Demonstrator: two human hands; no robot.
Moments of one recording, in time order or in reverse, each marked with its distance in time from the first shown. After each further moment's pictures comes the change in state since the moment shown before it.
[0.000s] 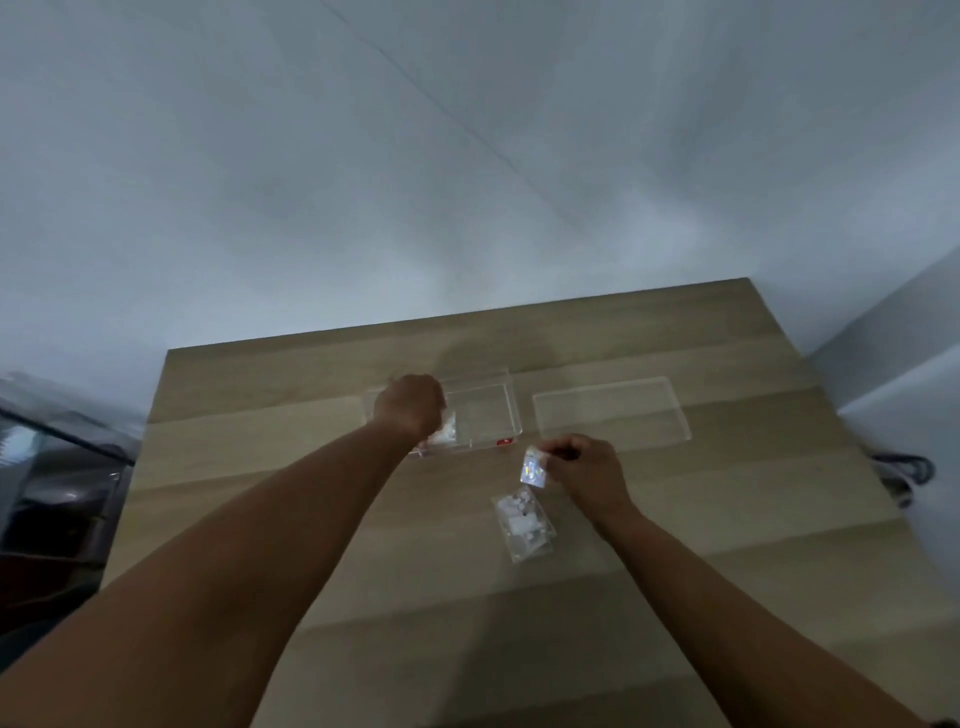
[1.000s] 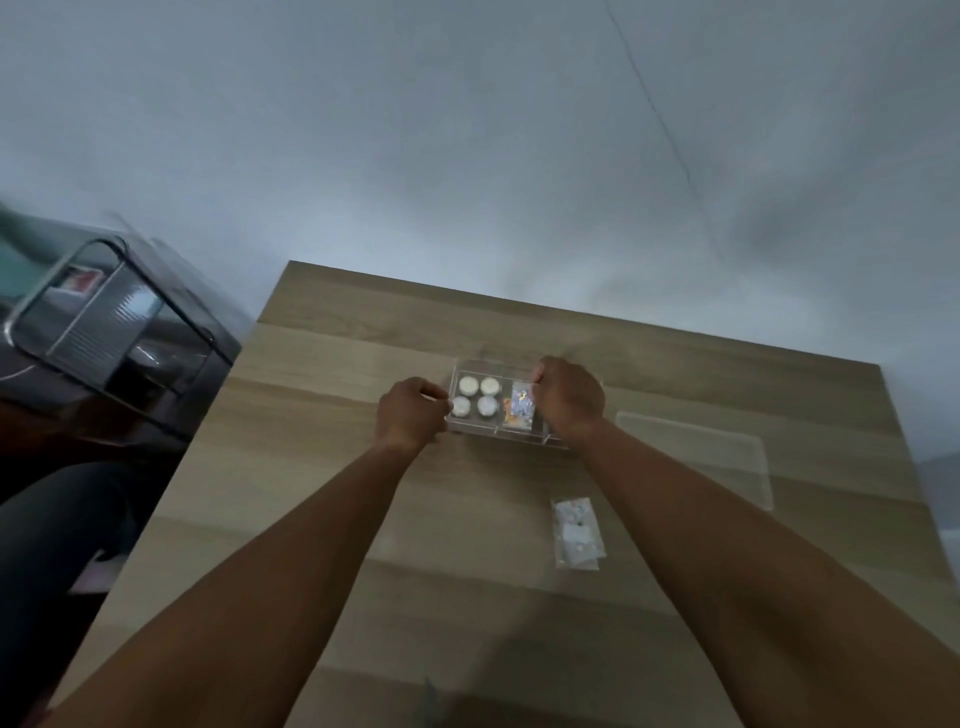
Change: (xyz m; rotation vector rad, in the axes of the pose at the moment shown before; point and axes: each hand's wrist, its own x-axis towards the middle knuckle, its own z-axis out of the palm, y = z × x) left_hand -0.058 -0.093 0.026 -0.928 0.324 -0.452; right_hand 0.067 -0.094 0.112 -0.792 -0.127 -0.352
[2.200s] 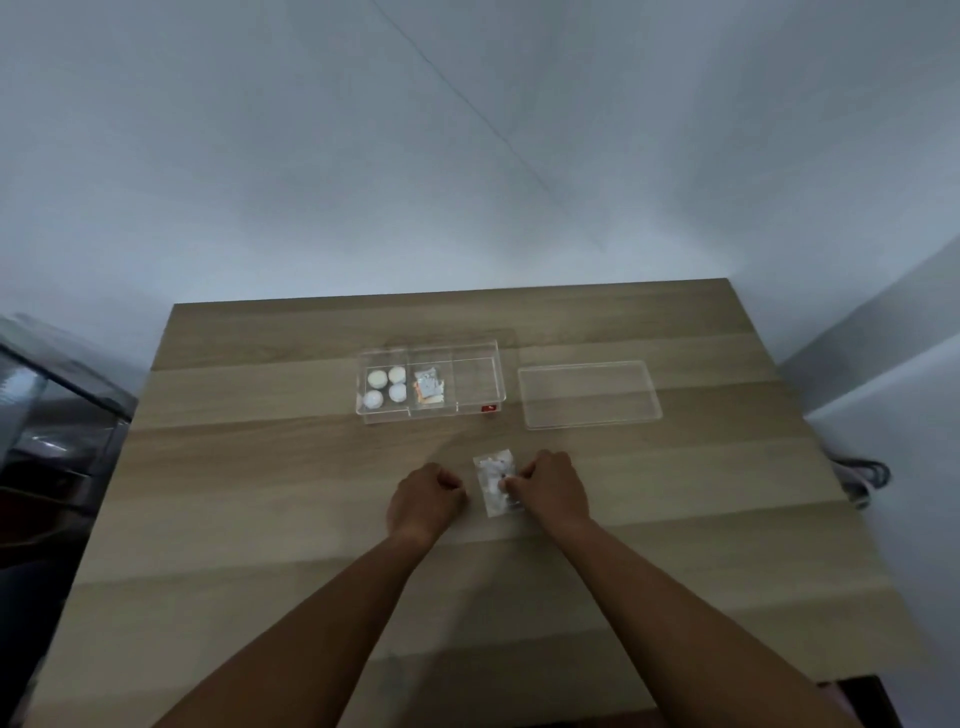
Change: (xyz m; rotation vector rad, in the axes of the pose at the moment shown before) left_hand -0.119 -0.038 0.088 0.412 -0.285 0.096; right_hand -0.153 0.110 0.027 0.315 -0.071 0.403
